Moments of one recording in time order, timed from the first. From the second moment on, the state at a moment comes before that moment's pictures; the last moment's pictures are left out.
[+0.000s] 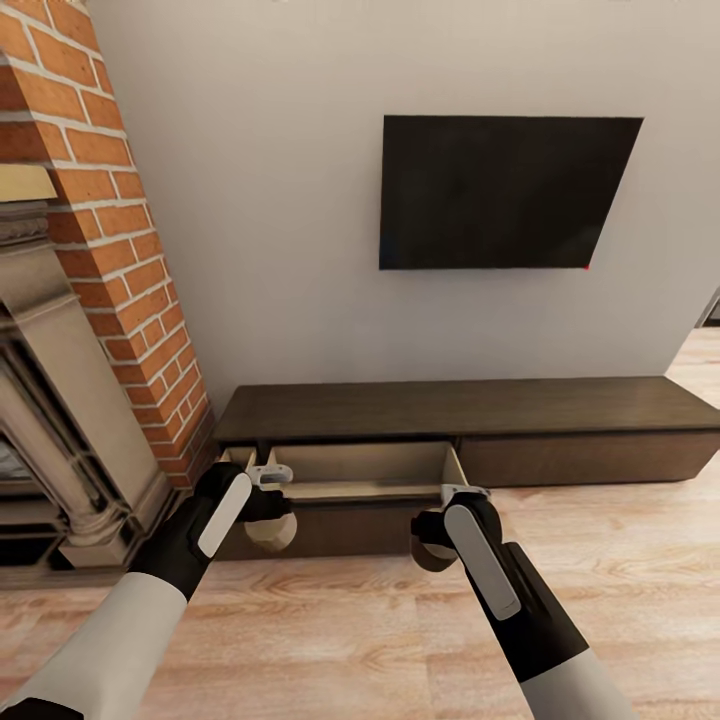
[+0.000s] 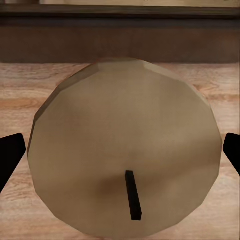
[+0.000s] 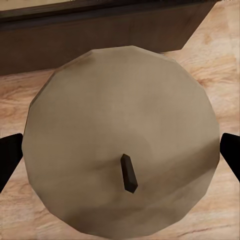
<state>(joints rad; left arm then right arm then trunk) -0.74 0.03 -0.22 -0.99 0.53 1.05 0.36 -0.54 0.06 0.30 -1.34 -0.81 1.03 -0.89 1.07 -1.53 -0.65</state>
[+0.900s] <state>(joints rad) -0.74 -0.02 -0.22 -0.94 0.52 1.04 0.36 -0.54 0.06 0.32 -1.33 -0.81 1.03 -0.89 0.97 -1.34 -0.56</state>
